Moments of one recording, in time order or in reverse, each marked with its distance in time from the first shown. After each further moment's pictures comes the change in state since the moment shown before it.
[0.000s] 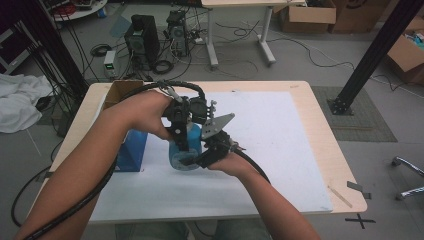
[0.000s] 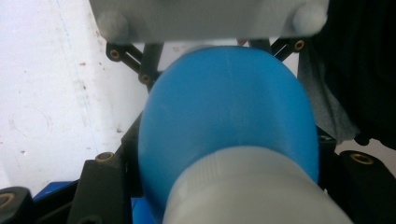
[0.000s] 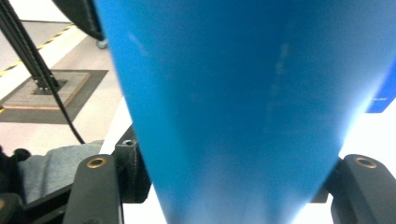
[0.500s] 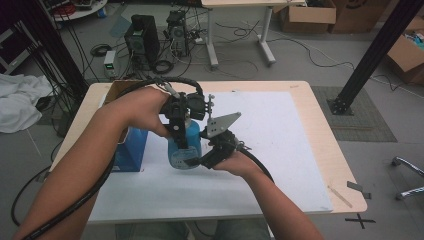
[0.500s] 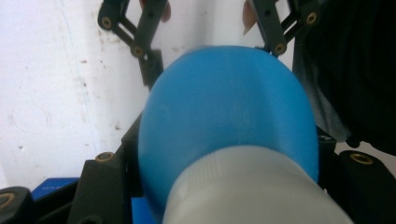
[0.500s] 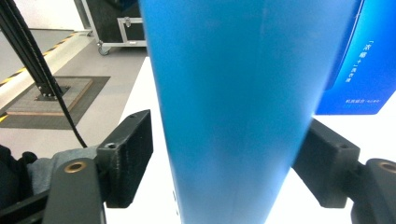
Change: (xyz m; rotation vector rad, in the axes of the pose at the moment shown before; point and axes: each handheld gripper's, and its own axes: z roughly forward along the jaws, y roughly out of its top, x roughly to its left) left arm 0.002 -0.006 -0.011 -0.017 -0.015 -0.030; right arm 0.001 -0.001 -0.013 -0.030 -0.003 -0.007
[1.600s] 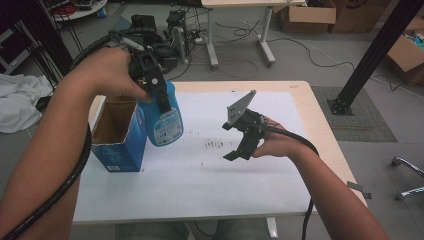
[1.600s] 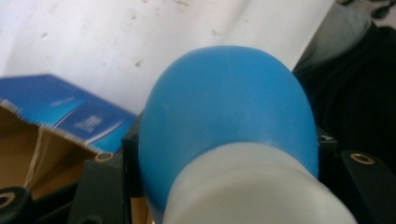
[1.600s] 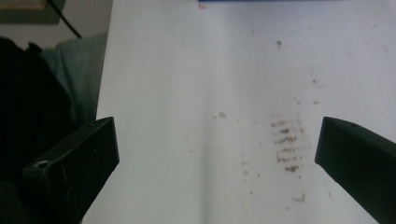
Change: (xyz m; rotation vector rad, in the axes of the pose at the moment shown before) left arm 0.034 -0.060 -0.095 -0.074 -0.022 -0.566; right arm -0.006 0.039 -0.080 0.514 -0.048 -0.001
